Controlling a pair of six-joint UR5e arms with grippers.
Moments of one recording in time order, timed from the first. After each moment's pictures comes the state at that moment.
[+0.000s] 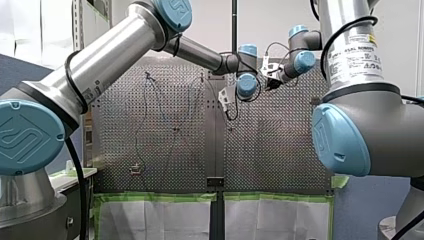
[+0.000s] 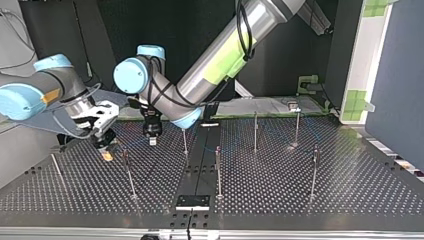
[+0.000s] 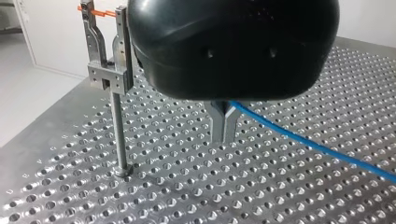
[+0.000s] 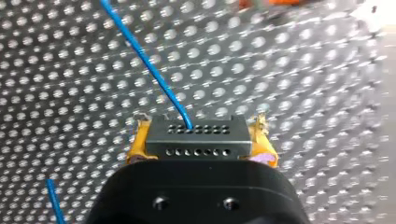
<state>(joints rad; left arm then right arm) -0.76 -2.32 -0.93 -3.04 -2.20 -1.87 1.80 -1.21 1.34 0.05 1.15 1.72</state>
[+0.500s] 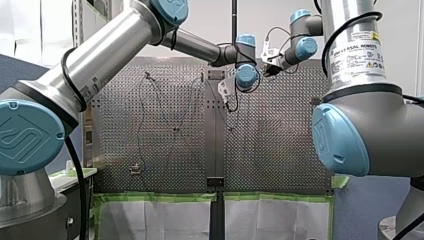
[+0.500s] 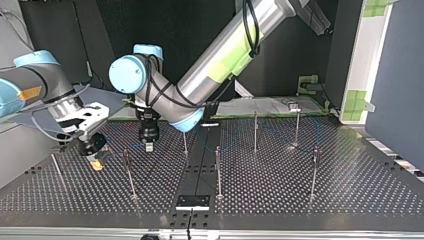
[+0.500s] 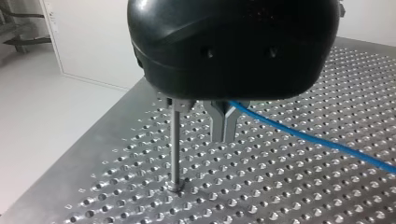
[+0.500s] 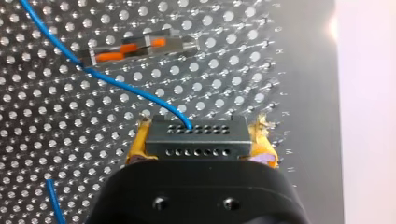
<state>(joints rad) -0.76 -2.28 -0.92 -3.04 -2.20 -1.88 1.80 -1.27 1.29 0.08 1.12 1.74</state>
